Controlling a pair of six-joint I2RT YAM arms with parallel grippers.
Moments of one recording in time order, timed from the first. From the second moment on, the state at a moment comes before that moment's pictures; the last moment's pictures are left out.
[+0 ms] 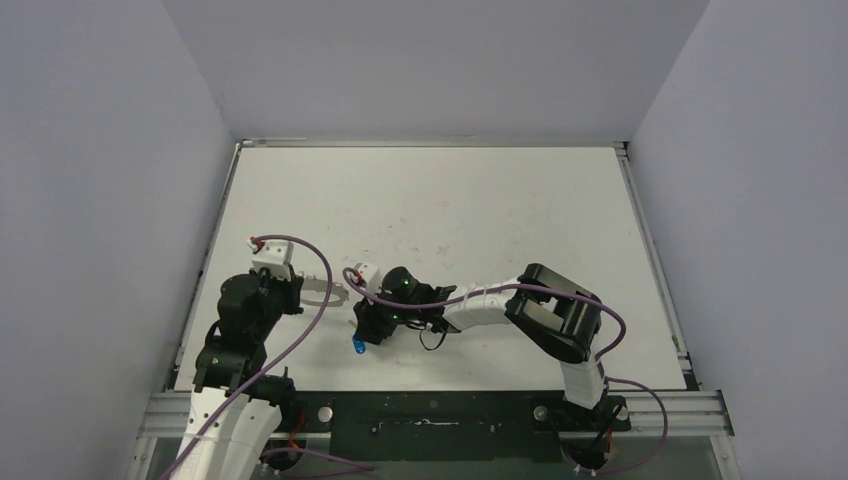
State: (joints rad) left arm -0.16 0.43 0.55 -0.50 0.03 -0.05; right arm 1.08 1.95 1.02 0.33 -0.34 0.25
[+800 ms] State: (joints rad) left arm -0.16 0.43 0.54 -0.50 0.04 -0.05; right arm 1.12 1.99 1.08 0.30 -0.28 0.19
